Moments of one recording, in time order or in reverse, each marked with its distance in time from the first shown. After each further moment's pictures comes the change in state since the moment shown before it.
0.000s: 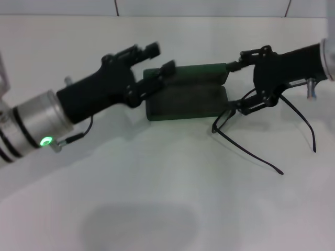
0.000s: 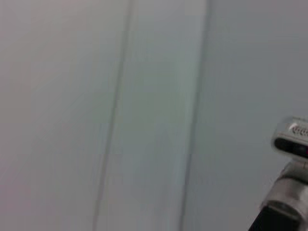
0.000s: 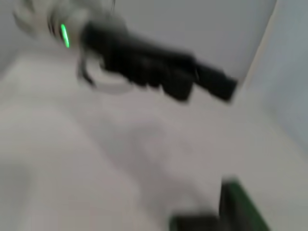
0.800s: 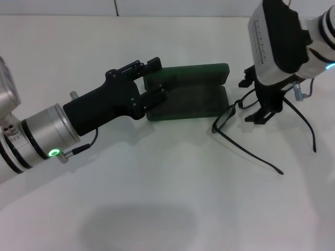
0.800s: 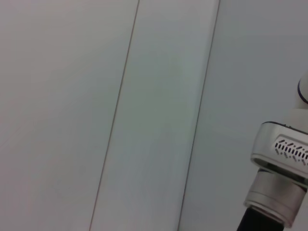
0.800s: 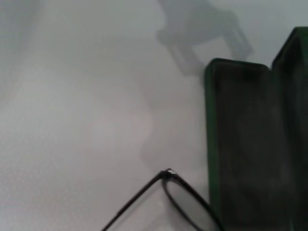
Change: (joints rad) left arm -0.046 -0.007 -0.029 -0.165 -0.004 0.027 0.086; right arm 0.214 0.112 -0.065 -0.044 -0.667 -0.050 0.298
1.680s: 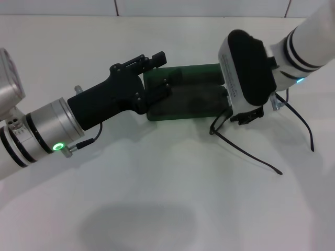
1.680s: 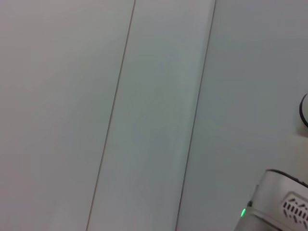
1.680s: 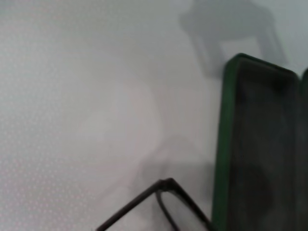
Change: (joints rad) left arm -0.028 -0.001 0.000 -0.011 -0.007 -0.001 0.001; right arm 0.042 0.005 -0.275 0.107 0.060 0.240 0.003
